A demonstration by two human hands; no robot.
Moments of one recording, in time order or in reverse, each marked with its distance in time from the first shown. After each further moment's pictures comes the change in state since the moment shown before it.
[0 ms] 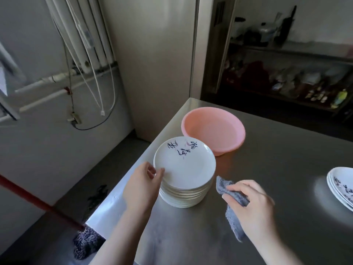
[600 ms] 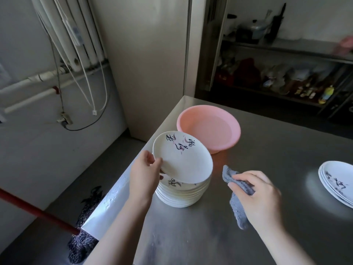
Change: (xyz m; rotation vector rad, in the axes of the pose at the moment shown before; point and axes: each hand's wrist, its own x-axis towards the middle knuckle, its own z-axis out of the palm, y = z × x) left_hand 0.014 0.030 -0.011 -0.466 -0.118 -0.043; right_hand 0.017 -0.011 -0.009 -0.029 0.092 0.053
